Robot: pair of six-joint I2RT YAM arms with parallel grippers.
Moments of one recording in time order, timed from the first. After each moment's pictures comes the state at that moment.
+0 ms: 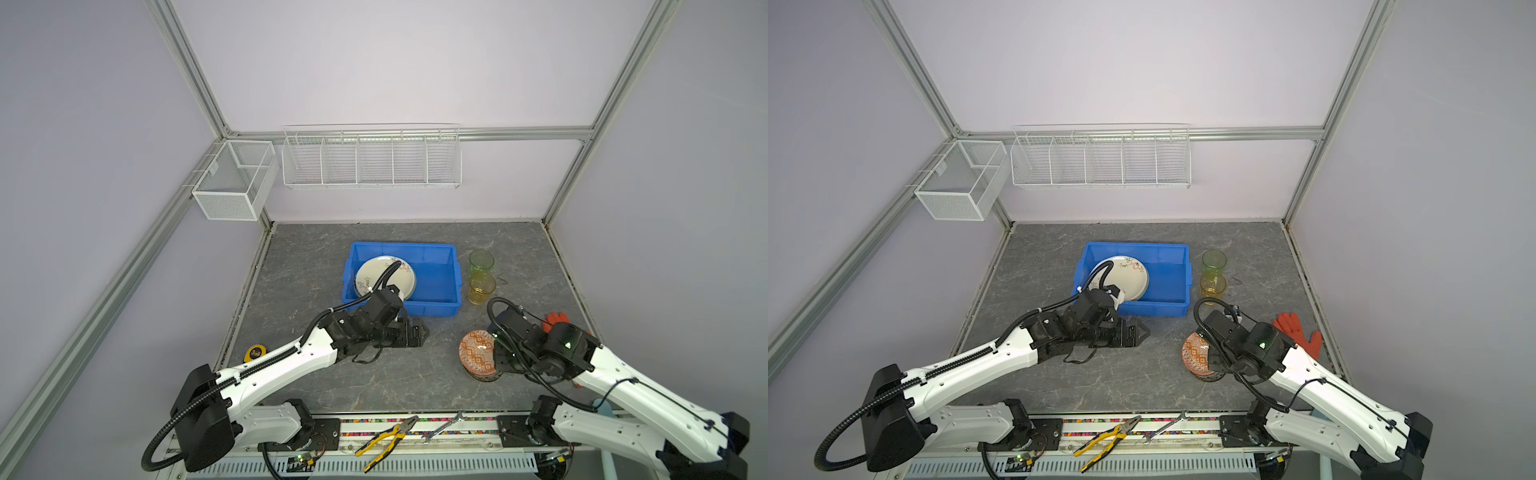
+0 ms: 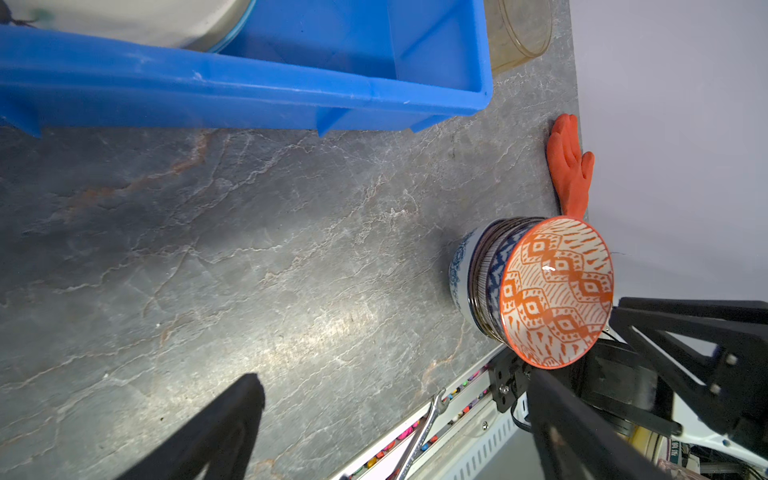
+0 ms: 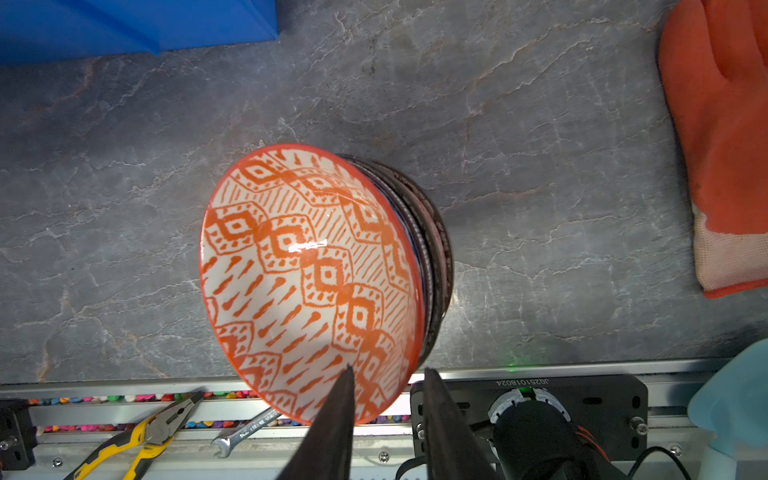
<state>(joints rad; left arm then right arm) -0.96 1.24 0.92 -0.51 0.14 -0.84 0.88 0.92 0.94 -1.32 0.23 0.95</state>
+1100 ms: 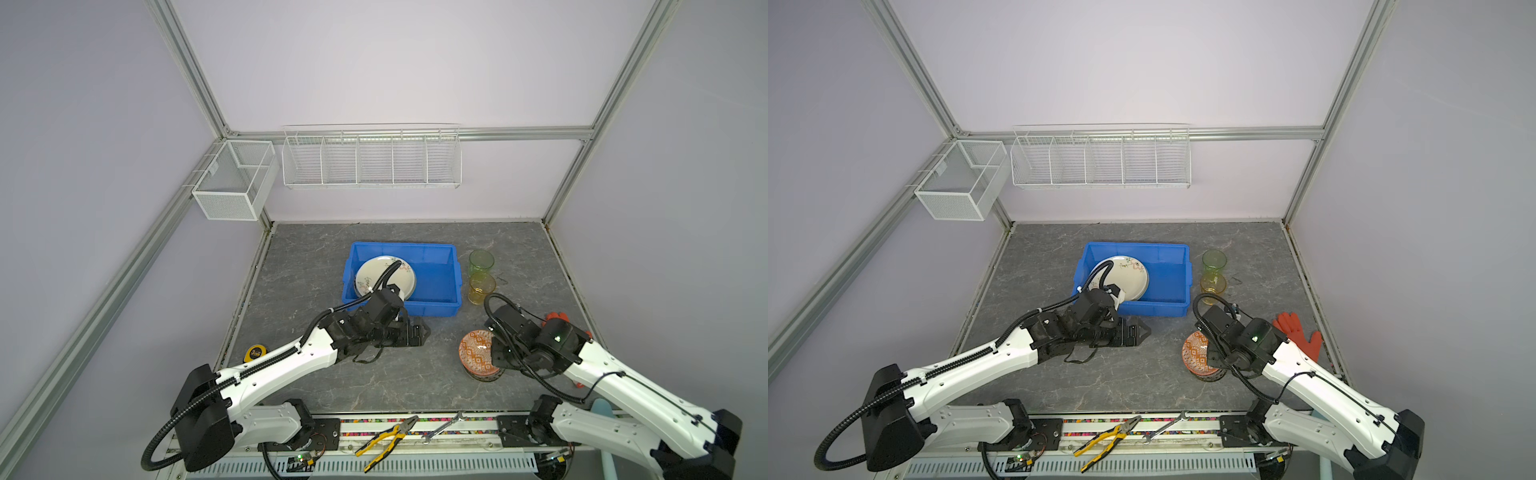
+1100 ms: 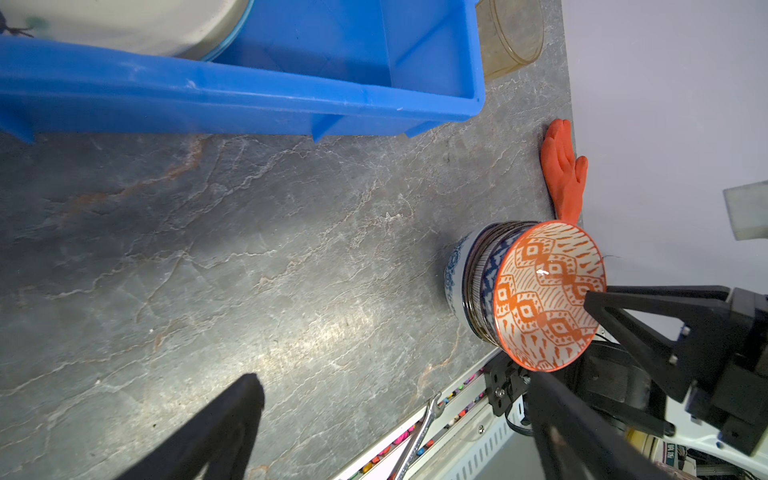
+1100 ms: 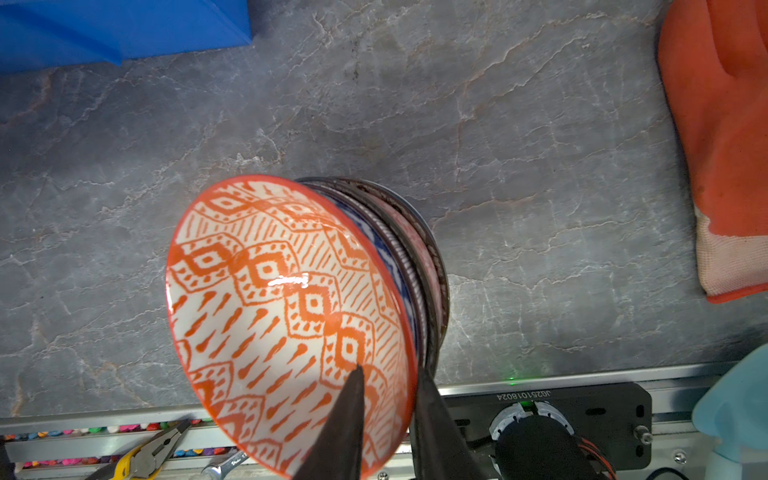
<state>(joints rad) -0.97 1.24 0.92 -0.49 0.13 -0.84 0.81 0.96 0.90 -1.27 0.22 0.91</state>
